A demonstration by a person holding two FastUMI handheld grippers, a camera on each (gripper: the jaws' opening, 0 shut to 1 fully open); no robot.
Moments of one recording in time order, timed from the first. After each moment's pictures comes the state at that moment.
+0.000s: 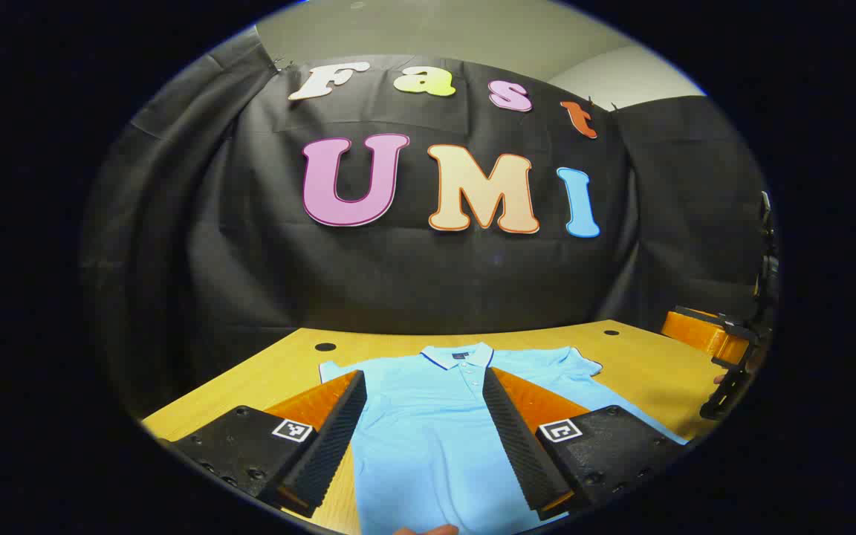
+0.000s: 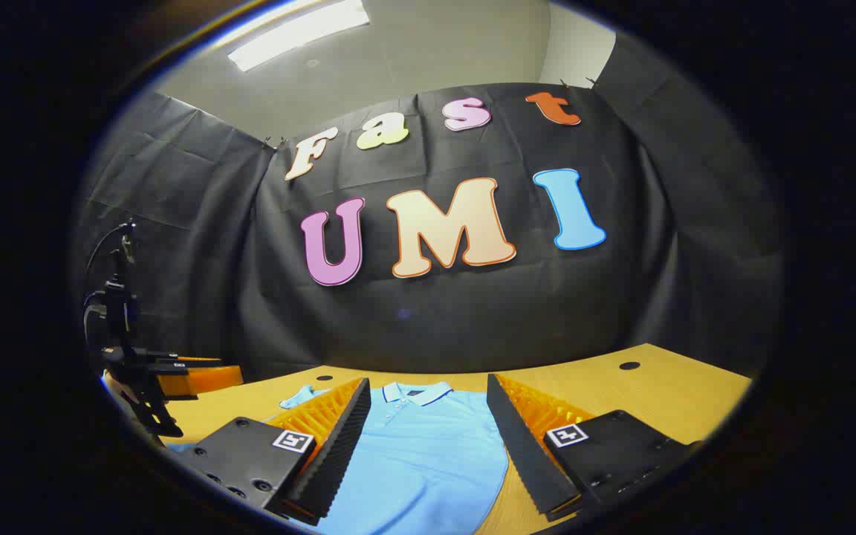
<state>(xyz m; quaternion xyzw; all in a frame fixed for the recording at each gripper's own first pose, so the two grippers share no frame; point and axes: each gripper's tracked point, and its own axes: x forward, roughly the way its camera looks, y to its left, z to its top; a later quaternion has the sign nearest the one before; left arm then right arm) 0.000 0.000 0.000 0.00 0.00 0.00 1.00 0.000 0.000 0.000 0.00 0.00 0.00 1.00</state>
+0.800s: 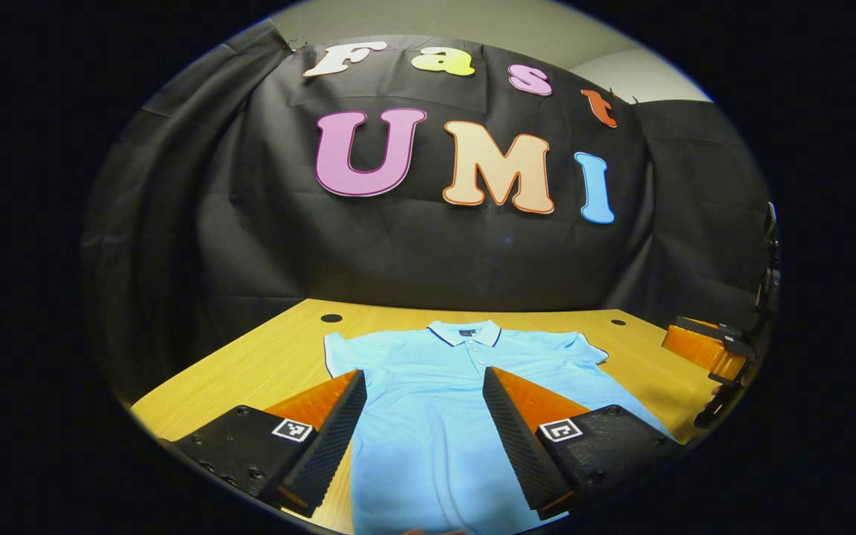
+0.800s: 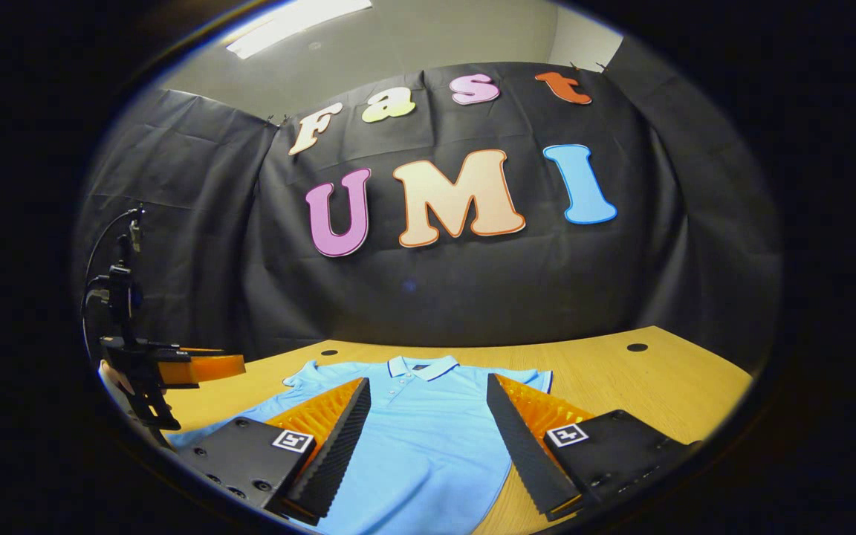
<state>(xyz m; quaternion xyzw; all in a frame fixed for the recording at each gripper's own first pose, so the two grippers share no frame) -0.004 0.005 -0.024 -0.03 0.05 0.02 1.00 0.002 0.011 -0.033 -0.01 0.06 0.02 1.00</state>
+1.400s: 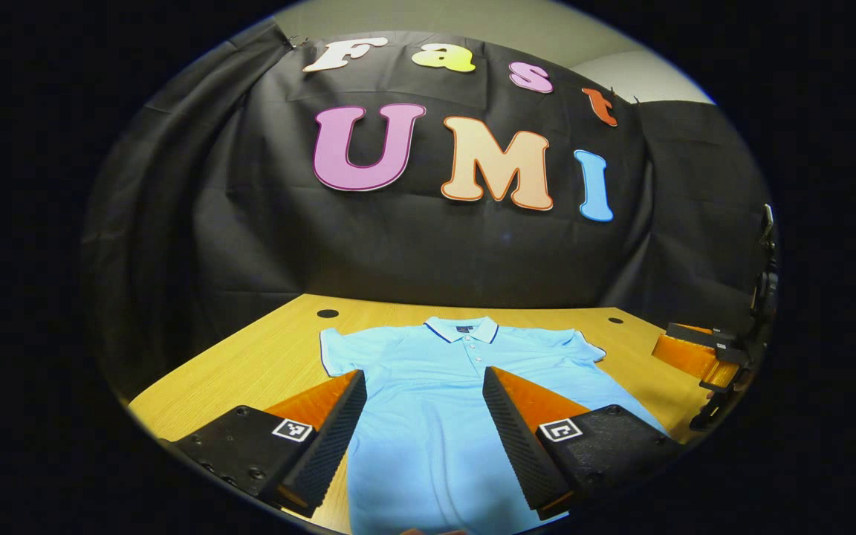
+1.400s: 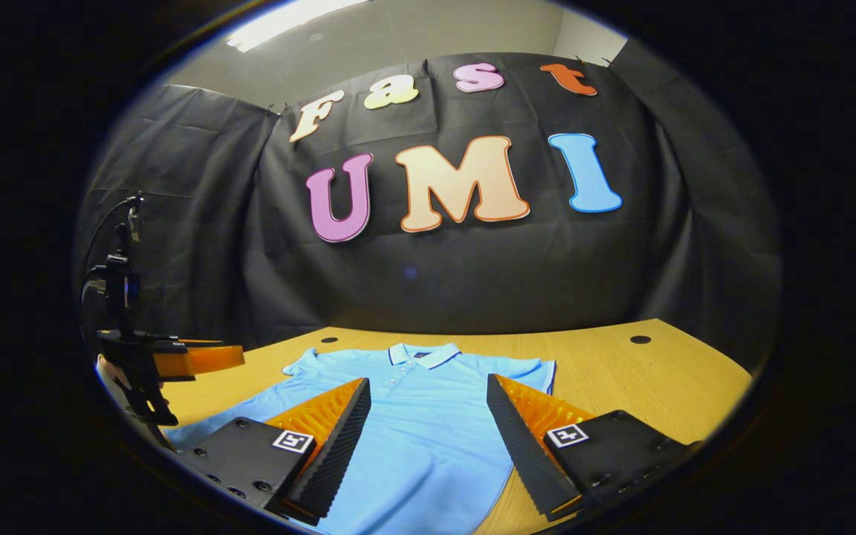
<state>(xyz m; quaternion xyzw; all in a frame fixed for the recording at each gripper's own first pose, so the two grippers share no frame) 0.001 0.009 -0.031 -0.04 0.06 0.02 1.00 0.015 0.006 -0.057 -0.02 0.11 0.01 0.99</state>
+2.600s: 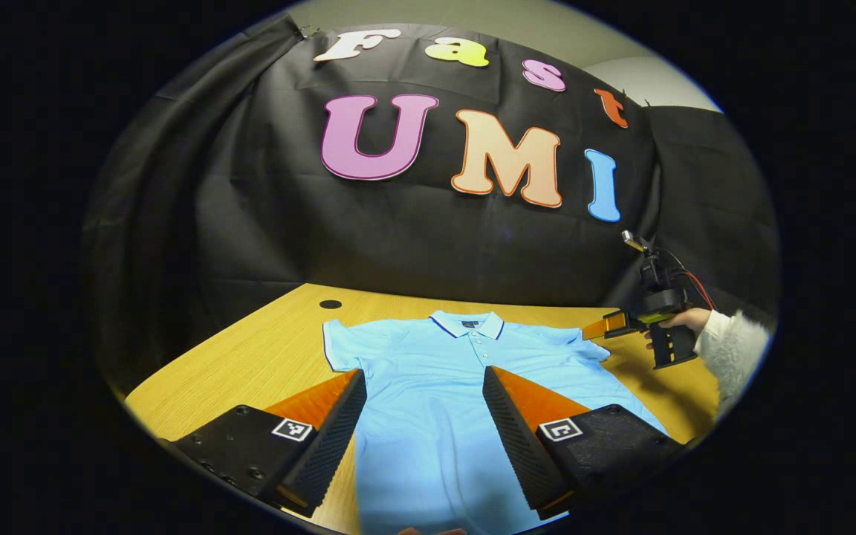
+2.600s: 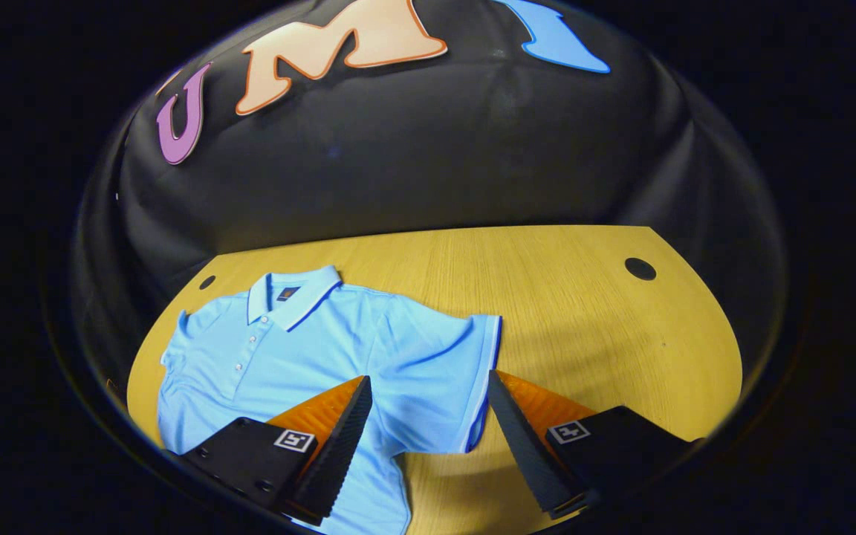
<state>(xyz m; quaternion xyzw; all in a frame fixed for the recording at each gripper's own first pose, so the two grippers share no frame) 0.003 0.016 -0.035 -0.05 0.07 0.02 1.00 0.177 -0.152 -0.170 0.01 0.38 -0.13 0.92</state>
